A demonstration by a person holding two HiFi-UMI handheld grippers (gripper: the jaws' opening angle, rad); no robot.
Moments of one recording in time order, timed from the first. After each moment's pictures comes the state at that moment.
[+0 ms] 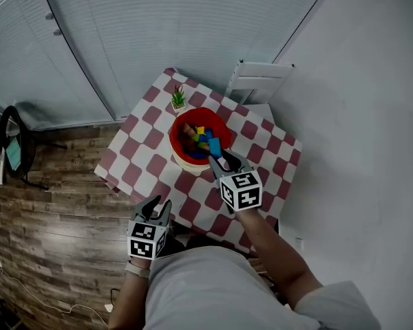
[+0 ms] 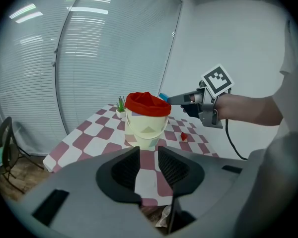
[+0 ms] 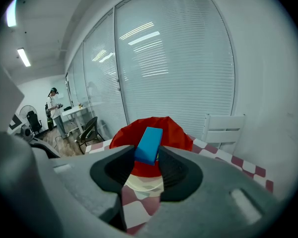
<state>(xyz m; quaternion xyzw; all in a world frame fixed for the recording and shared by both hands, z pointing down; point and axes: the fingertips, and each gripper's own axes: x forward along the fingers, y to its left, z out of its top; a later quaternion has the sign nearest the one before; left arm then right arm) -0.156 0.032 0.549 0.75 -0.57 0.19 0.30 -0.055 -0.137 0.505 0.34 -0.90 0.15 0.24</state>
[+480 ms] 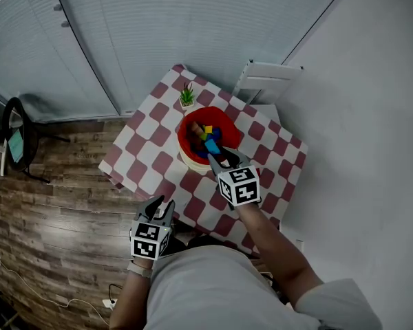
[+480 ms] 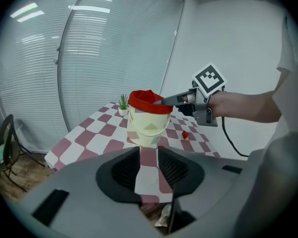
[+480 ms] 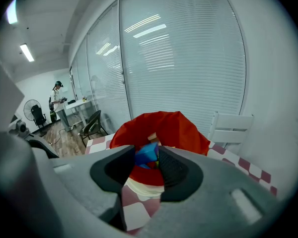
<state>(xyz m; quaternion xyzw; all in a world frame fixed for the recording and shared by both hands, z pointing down) -0.163 0.038 0.556 0.74 -0.57 0.19 0.31 -0.083 -0.141 0.524 0.31 -0.90 0.15 0.27</state>
